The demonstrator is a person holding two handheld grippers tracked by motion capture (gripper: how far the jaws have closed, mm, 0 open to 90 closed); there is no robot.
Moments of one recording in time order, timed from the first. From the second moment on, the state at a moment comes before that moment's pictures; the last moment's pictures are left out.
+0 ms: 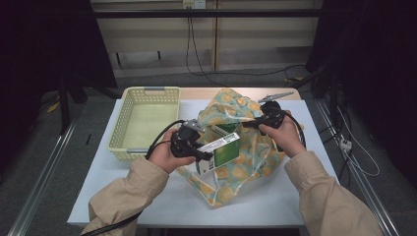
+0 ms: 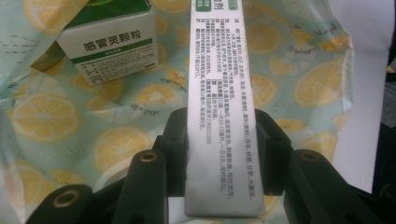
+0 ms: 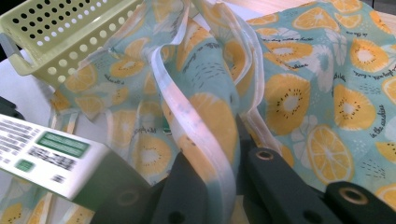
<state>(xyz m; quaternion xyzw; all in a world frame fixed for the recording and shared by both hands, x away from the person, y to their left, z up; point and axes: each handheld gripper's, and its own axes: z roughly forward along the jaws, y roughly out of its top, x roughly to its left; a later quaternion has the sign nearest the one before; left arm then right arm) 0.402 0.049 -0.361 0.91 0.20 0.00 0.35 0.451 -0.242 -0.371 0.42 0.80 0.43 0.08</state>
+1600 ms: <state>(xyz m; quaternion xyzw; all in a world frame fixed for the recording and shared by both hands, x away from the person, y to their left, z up) 0.444 -0.031 -0.388 0.90 0.25 0.03 0.37 0.454 -0.243 -0.341 0.42 0.79 0.44 0.09</state>
